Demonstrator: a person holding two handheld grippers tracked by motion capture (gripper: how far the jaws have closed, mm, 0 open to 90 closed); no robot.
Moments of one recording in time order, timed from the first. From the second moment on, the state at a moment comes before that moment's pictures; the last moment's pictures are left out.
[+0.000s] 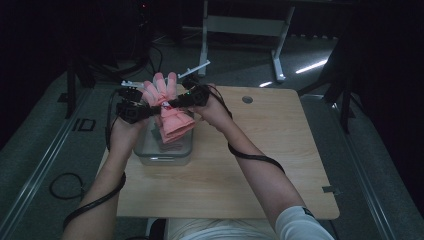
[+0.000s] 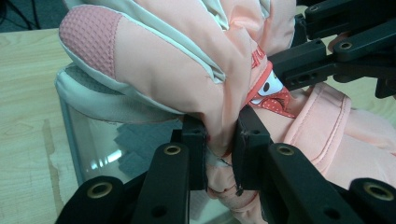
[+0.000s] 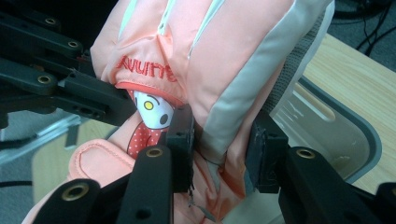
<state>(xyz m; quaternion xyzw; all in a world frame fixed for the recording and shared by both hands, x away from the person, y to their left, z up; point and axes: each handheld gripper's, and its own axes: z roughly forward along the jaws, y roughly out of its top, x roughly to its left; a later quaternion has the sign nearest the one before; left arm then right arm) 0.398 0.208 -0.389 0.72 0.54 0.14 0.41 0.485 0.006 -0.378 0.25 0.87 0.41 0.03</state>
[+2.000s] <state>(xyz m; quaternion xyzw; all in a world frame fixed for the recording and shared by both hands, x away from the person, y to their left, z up) 0.429 0.227 -0.479 0.71 0.60 0.08 0.35 0.523 0.012 -0.476 0.36 0.87 0.35 -0.04</state>
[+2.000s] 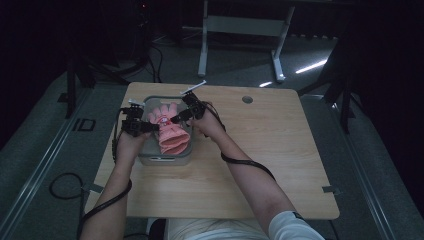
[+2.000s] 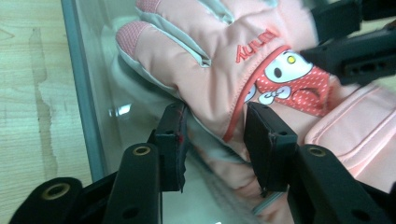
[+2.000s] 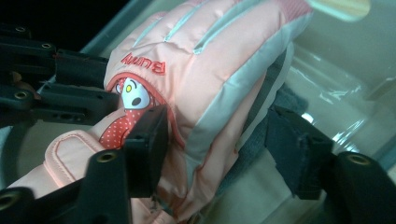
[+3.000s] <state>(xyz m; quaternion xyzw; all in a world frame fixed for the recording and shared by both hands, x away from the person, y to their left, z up) 0.389 0.152 -0.412 0.74 0.47 0.16 0.45 0.492 -0.056 -0.419 0.28 0.85 0.44 0.00</state>
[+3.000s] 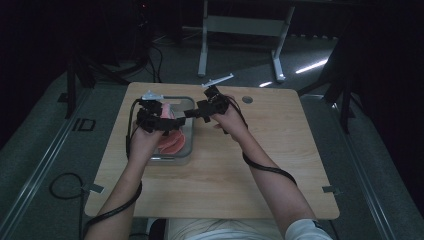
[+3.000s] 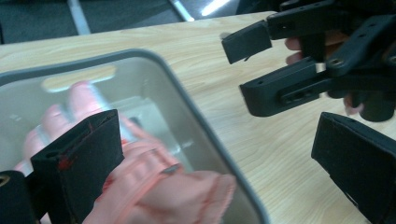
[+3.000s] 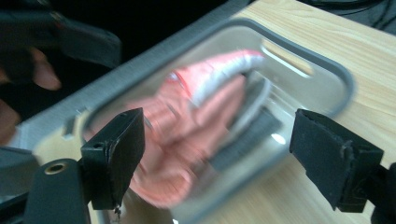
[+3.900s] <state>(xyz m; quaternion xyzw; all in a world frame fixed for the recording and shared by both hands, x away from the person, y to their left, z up) 0.346 0.053 -0.427 0.81 0.33 0.12 0.46 0.442 -0.148 -0.448 0.27 0.86 0.43 0.04</state>
